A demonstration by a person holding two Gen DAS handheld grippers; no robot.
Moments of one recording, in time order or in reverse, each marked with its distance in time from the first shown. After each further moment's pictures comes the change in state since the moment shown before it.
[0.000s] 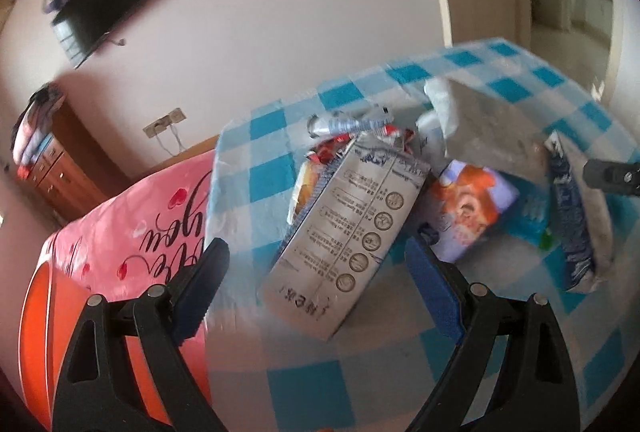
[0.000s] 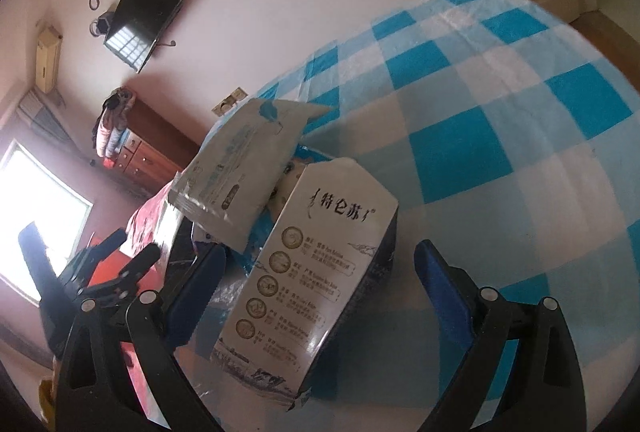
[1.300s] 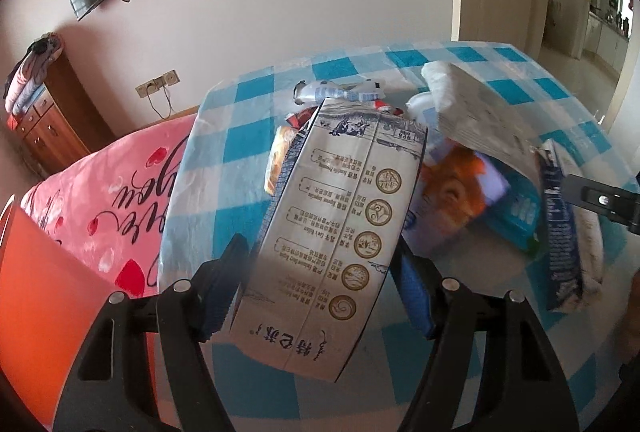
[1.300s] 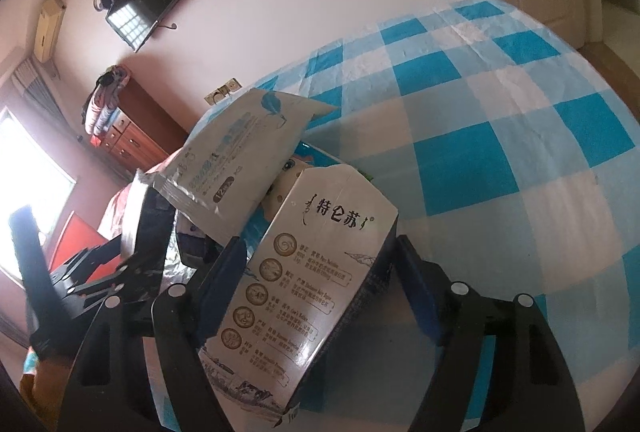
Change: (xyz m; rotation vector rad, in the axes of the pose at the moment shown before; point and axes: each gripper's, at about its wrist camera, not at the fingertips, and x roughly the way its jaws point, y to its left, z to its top) left arm 0.007 -0.012 -0.015 -0.164 0.053 -0.054; right arm 0.007 0.011 -0.001 -0.105 -0.014 -0.074
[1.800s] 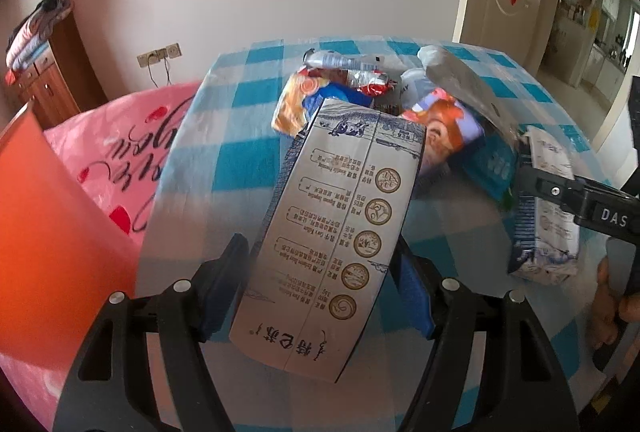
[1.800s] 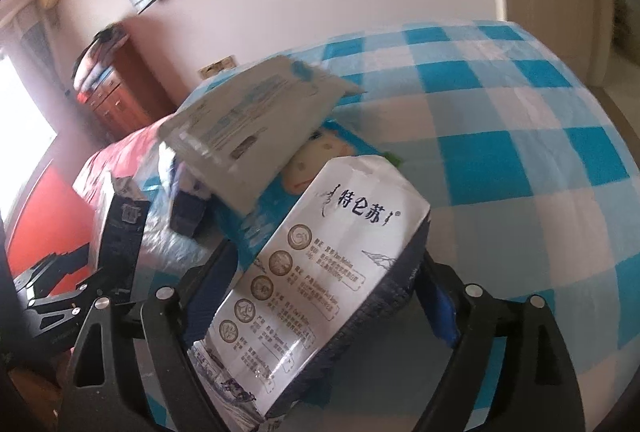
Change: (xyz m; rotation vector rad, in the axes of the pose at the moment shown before) left arm -0.021 0.012 -0.044 -0.120 0.015 -0.074; right arm 0.013 0.030 -0.014 -0.162 0.031 -0.075
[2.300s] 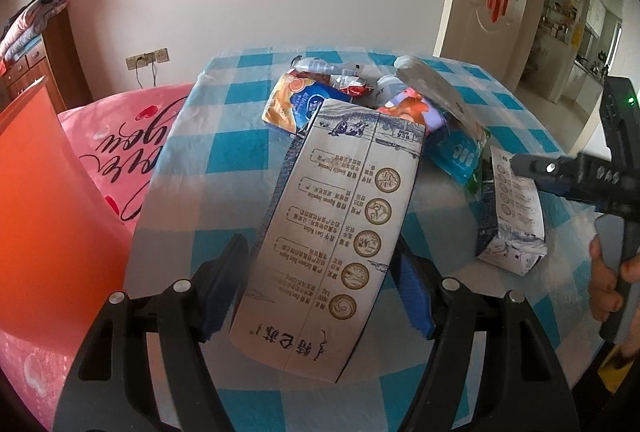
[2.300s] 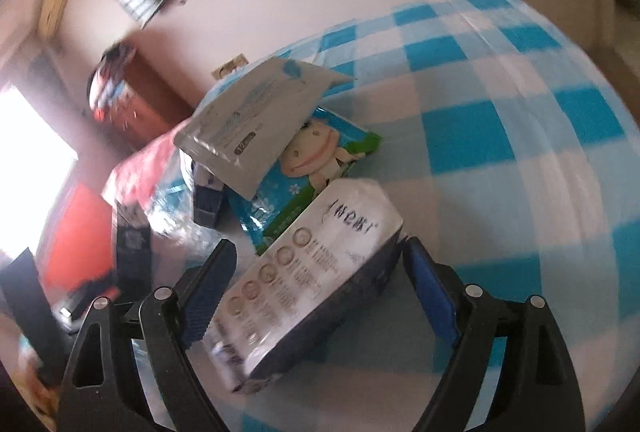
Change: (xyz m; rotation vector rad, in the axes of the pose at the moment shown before) left arm -0.022 0.002 -0.023 -0.012 -0.061 -0.071; right arm -0.026 -0.027 -0.005 0.169 0.037 0.092
